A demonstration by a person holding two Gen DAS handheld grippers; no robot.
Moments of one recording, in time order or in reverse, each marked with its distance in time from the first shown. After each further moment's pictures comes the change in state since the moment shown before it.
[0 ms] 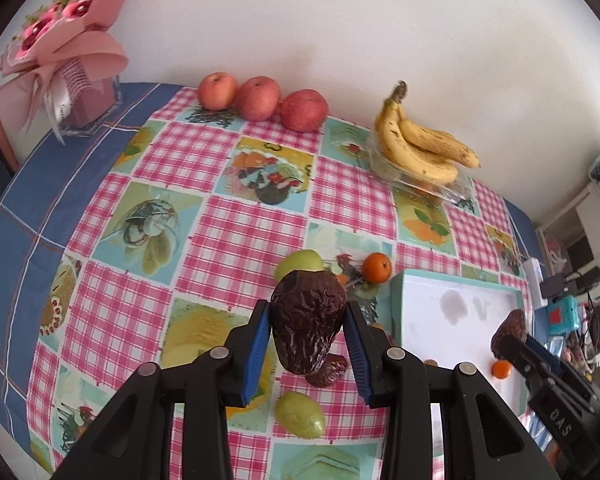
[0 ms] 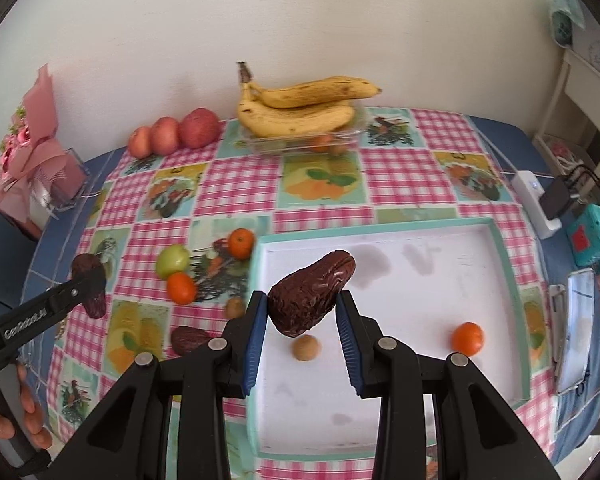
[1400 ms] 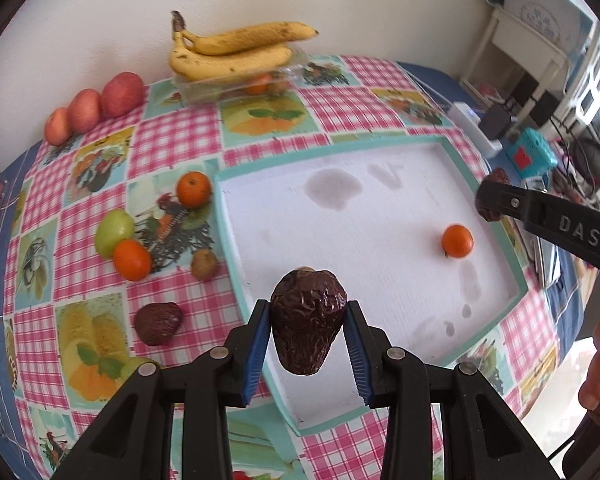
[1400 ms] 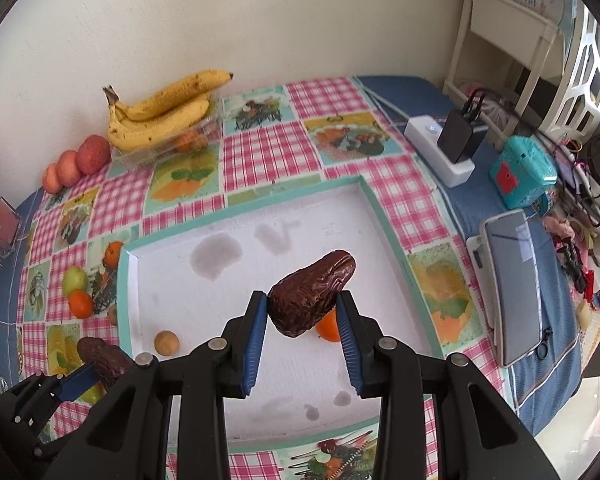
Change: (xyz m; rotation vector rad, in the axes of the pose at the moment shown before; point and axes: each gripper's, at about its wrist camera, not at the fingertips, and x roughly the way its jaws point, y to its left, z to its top) left arm 0.045 -0.153 -0.086 0.452 0.164 -0.060; right arm 0.003 -0.112 -0.017 0.194 0.049 -0.158
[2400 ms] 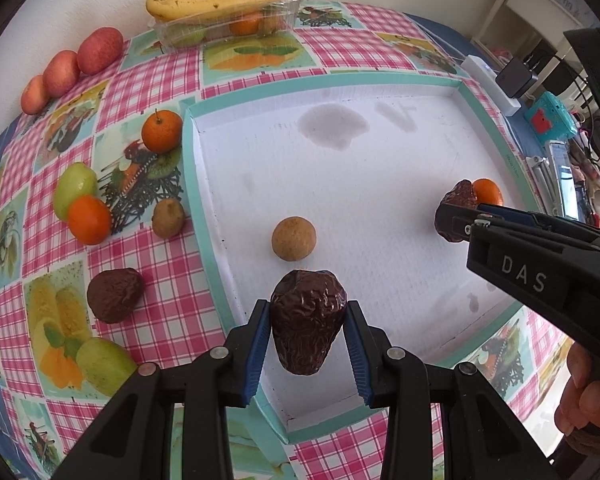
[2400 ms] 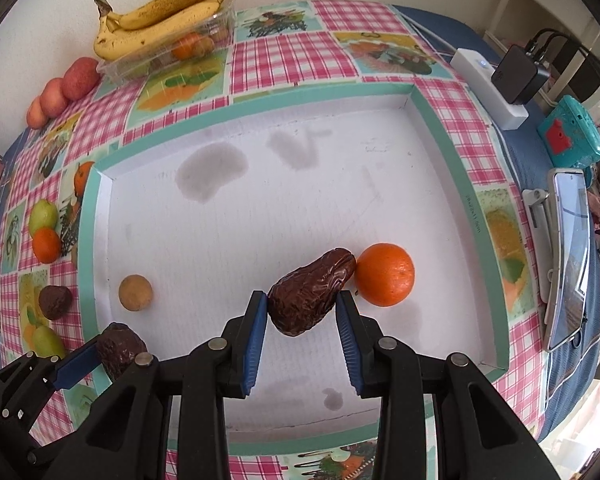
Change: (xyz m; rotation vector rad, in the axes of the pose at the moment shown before) left arm 0.048 -0.006 -0.014 -0.008 0.143 0.003; right arm 0.068 0.018 -0.028 -0.073 0.206 0.006
